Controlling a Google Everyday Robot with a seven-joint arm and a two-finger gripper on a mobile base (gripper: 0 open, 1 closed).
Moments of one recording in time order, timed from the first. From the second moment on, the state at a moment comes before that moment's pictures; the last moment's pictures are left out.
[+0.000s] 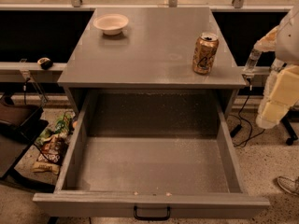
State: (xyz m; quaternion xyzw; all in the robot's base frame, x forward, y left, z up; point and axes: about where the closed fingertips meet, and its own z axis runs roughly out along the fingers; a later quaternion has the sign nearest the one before) arm 0.438 -0.217 0.977 -0.60 0.78 -0.03 0.16
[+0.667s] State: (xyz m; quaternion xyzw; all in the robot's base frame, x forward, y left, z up) arm 0.422 -0.220 0.963 -0.60 0.79 -0.04 0.16
